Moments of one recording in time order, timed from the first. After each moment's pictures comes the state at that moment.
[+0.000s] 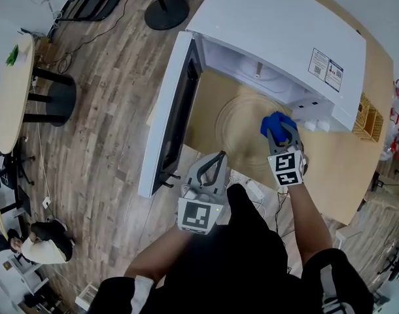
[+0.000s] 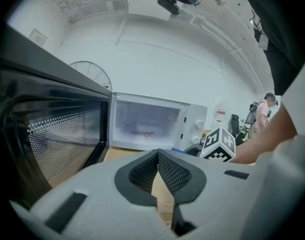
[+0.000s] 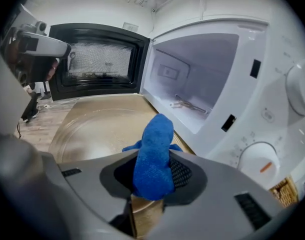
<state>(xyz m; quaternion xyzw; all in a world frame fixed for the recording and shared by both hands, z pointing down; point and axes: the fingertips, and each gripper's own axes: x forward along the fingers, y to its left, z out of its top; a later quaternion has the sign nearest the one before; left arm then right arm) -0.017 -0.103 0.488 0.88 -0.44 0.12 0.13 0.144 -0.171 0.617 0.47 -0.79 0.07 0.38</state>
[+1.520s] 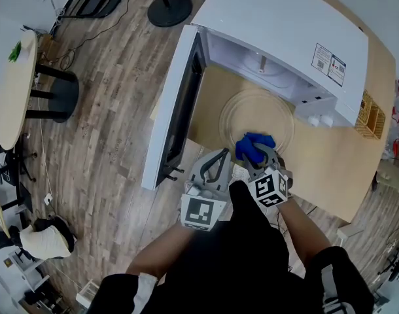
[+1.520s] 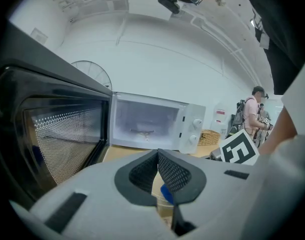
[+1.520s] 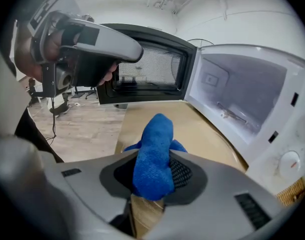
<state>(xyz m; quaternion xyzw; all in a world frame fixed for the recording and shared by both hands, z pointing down) -0.018 -0.094 0.491 0.88 -0.44 0.12 0.13 0.043 -0.084 0.619 0.34 -0.86 0.07 0.38</state>
